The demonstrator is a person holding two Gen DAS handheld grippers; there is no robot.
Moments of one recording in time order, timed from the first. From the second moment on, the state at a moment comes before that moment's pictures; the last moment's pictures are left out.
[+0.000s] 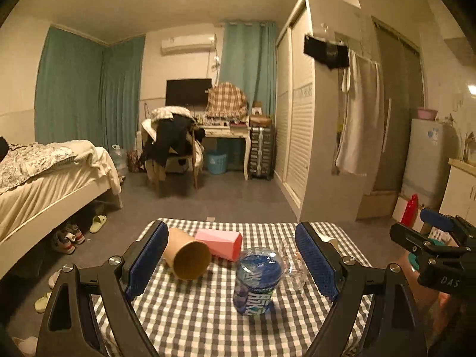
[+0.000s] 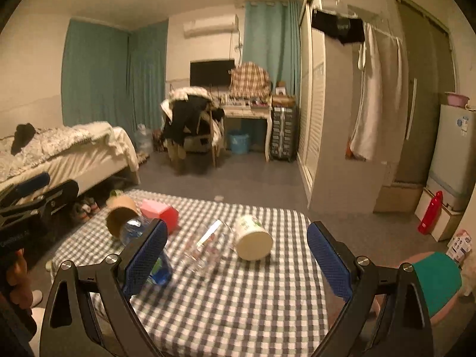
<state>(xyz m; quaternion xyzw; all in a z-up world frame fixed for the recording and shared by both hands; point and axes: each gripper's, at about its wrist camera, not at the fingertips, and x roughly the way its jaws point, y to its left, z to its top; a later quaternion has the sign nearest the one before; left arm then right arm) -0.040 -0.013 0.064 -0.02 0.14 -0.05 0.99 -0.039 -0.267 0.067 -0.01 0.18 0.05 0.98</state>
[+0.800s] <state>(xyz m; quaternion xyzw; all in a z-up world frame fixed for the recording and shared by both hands) -0.035 0.020 -0.014 -0.01 0.16 0.00 0.99 -0.020 -0.203 -0.013 -0.02 0.21 0.04 0.98</state>
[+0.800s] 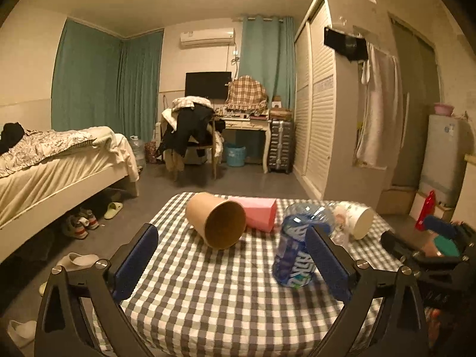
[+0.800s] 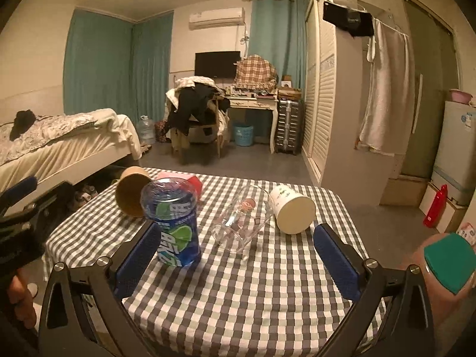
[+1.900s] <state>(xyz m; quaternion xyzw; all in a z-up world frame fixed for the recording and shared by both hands) -0.028 0.029 -0.020 -0.03 0.19 0.00 0.98 -0.016 -0.195 -0.021 -0.05 0.22 0.03 0.97</state>
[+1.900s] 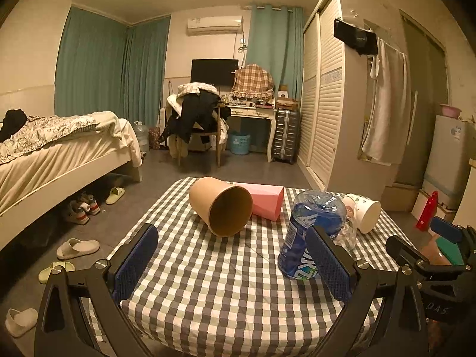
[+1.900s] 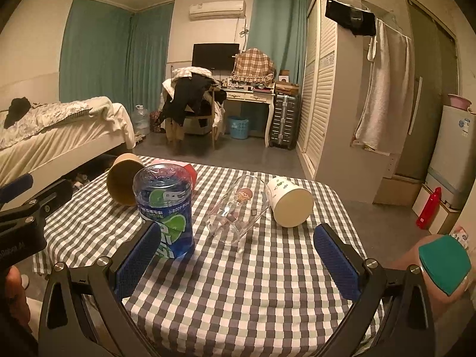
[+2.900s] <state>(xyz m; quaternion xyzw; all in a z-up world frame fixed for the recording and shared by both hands) -0.028 0.029 -0.021 -0.03 0.19 0.00 0.98 -0.017 -0.192 -0.022 -0.05 0.22 0.03 0.97</state>
